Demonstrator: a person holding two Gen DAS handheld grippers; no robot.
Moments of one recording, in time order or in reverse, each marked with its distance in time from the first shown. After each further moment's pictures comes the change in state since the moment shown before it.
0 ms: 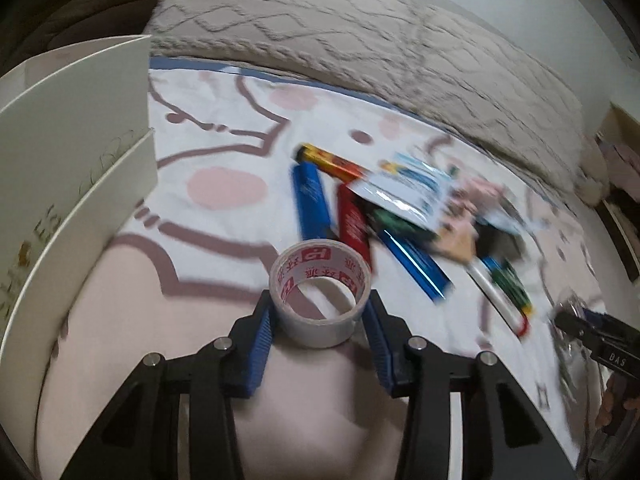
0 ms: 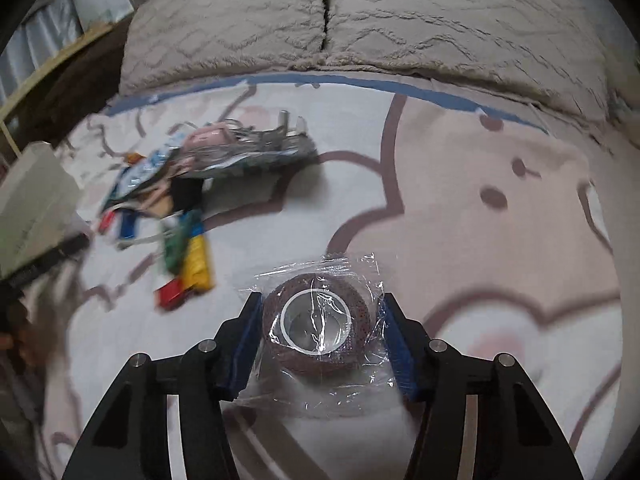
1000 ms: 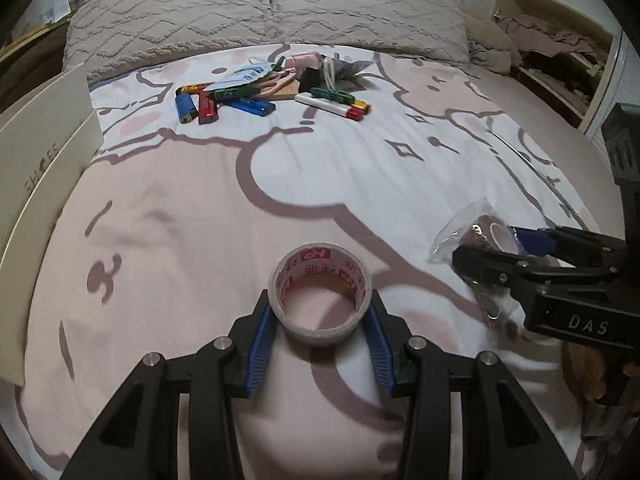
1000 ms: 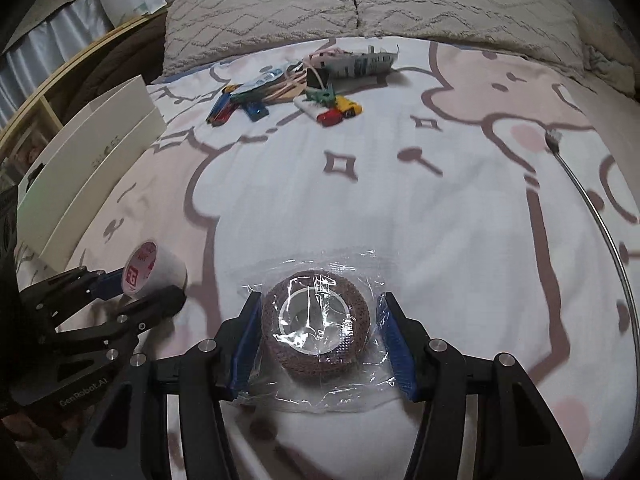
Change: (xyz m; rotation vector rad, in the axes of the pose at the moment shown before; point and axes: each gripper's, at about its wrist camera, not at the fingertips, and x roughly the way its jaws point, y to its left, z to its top) left arm -0.085 -0.063 -0.139 0.367 0.114 -0.113; right arm -0.072 0.097 -0.140 0.079 0.021 0.056
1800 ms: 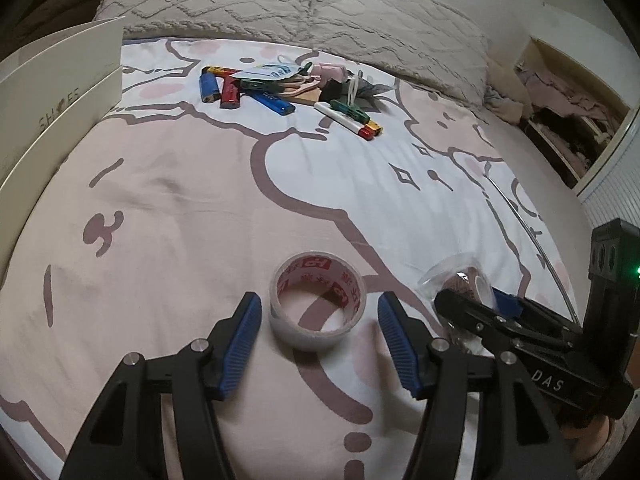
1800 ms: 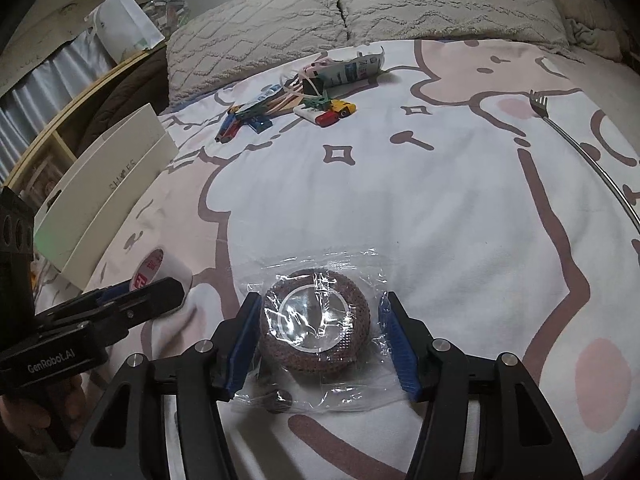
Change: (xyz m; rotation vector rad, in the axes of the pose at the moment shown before) left arm -0.011 0.011 -0.003 -0.218 -0.030 -0.077; right arm -0.004 -0.010 -0.023 0.094 -0.089 0.085
